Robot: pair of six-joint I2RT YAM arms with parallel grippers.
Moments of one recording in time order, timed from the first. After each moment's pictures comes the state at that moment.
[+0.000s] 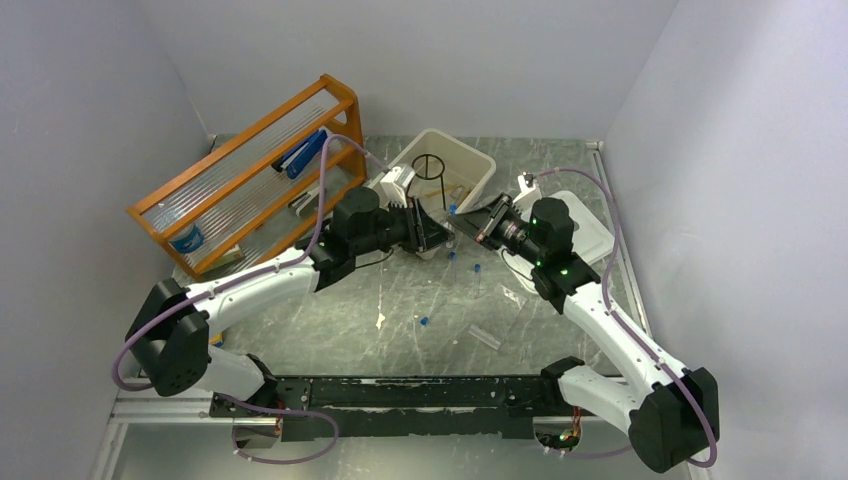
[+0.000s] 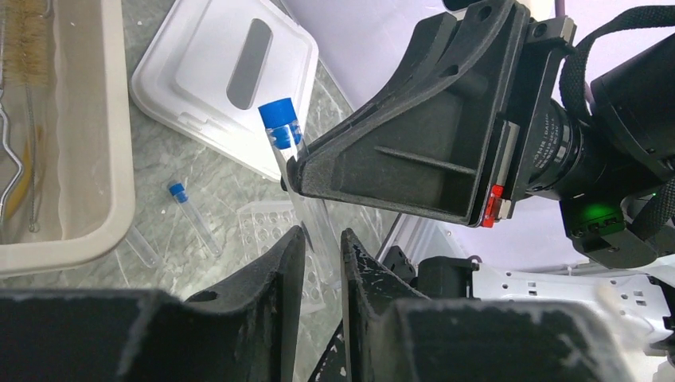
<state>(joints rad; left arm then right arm) -0.82 1.41 0.98 0.27 0.29 -0.75 0.40 1.01 0.72 0.10 -0.36 0.96</state>
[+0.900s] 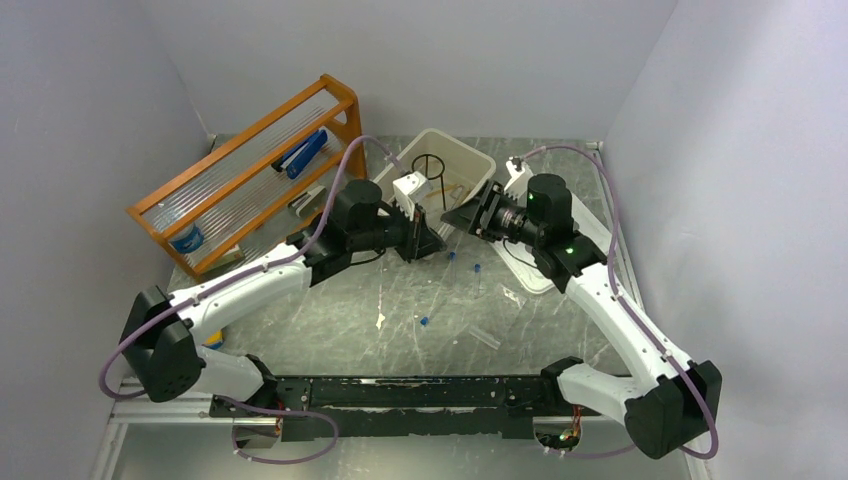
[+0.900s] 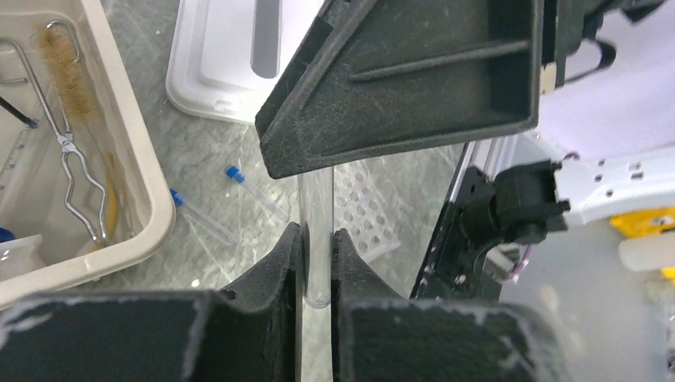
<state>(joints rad) -0.83 1.39 1.07 0.03 0.38 -0.34 0.40 1.09 0.94 -0.19 -0.40 0.78</state>
